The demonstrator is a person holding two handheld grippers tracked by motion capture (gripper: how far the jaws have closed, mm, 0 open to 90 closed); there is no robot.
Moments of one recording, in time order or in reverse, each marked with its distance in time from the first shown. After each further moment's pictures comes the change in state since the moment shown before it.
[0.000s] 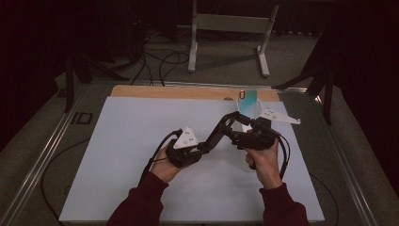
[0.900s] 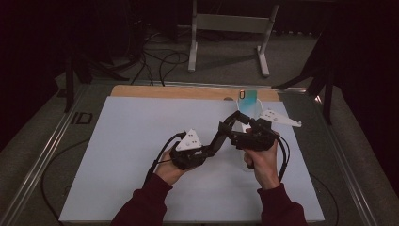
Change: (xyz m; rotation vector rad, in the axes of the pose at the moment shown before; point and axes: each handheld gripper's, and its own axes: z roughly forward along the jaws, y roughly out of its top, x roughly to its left) left arm -0.006 -0.001 0.006 -0.037 -0.063 -0.016; right arm 0.004 -0.002 -0.001 -0.047 0.010 -0.027
